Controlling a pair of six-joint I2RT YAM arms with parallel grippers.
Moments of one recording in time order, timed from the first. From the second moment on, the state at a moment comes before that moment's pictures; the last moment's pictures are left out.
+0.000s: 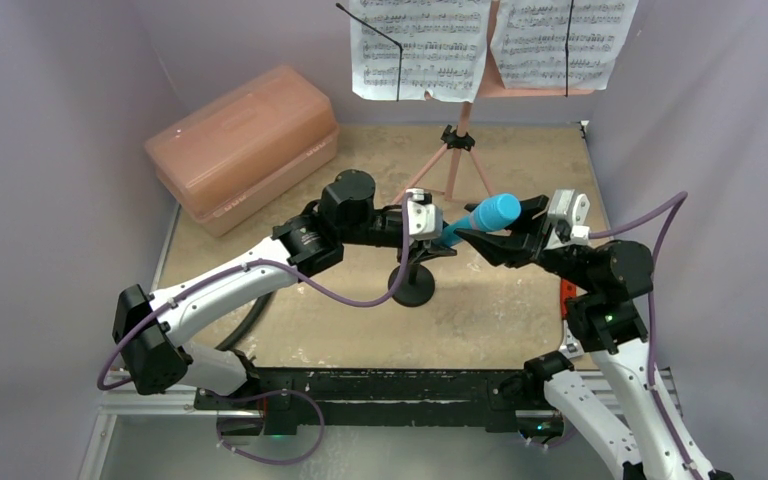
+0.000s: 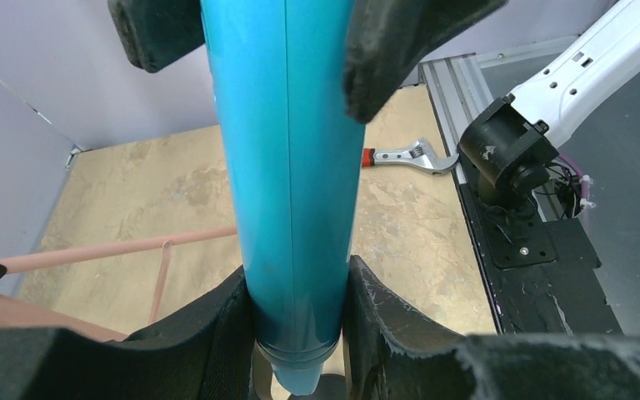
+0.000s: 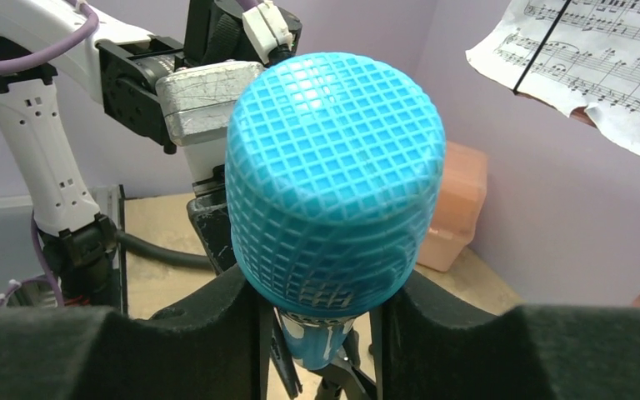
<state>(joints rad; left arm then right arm) -0.92 1.39 1.25 -0.03 0.63 0.32 0.33 0.63 0.85 0.22 -0.81 0.16</state>
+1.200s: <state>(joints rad) -0.60 1.30 1.05 -0.04 0.60 0.30 0.33 0.63 0.82 -0.09 -0.38 0.03</state>
